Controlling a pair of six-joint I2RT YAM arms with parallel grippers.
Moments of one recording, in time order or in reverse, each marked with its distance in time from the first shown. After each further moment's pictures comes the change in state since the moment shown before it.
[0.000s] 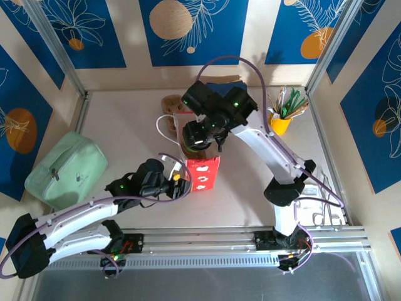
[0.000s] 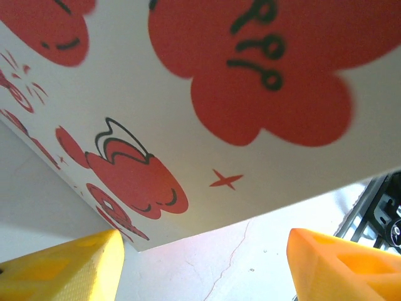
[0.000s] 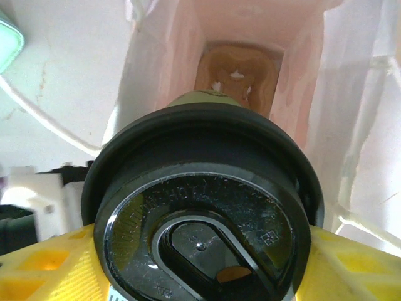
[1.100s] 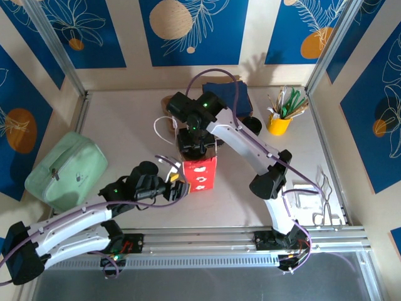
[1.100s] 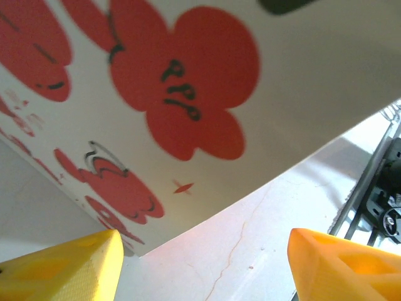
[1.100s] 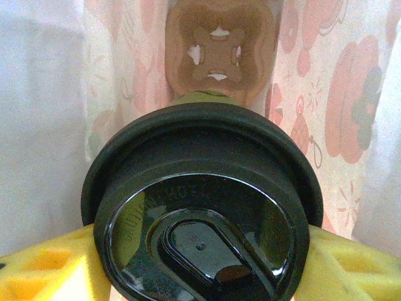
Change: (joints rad) left arm -0.009 -0.060 -0.029 0.019 0.027 0.068; right arm -0.018 0.152 -0.053 -0.001 -0.024 0.125
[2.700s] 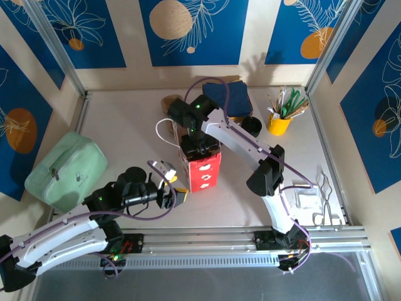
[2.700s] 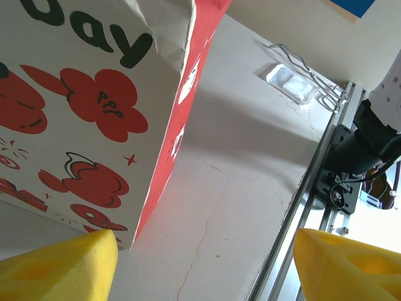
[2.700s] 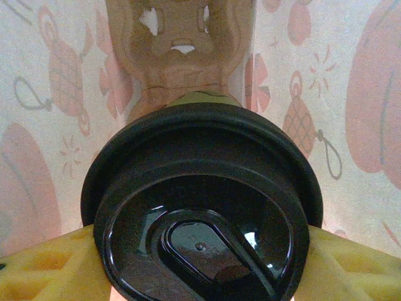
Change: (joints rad) left arm -0.063 -0.193 0.028 -0.114 0.021 0.081; right arm -0.029 0.043 -0.111 0.000 -0.003 -0.111
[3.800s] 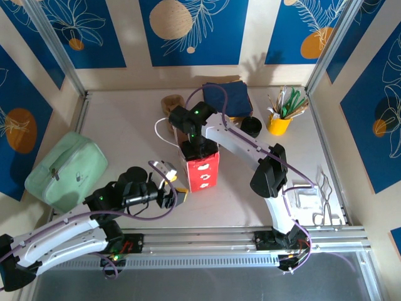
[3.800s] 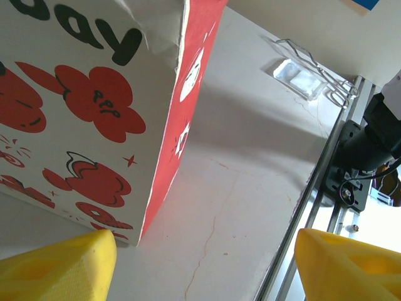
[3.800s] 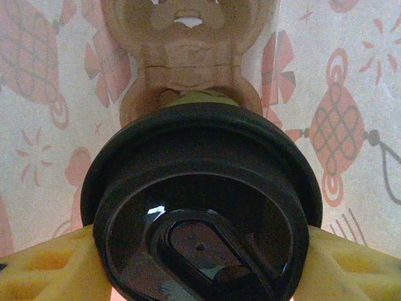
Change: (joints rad) left arm 0.000 0.013 0.005 -0.010 -0.018 0.019; right arm 0.000 -0.045 -0.179 0.109 -0.038 -0.002
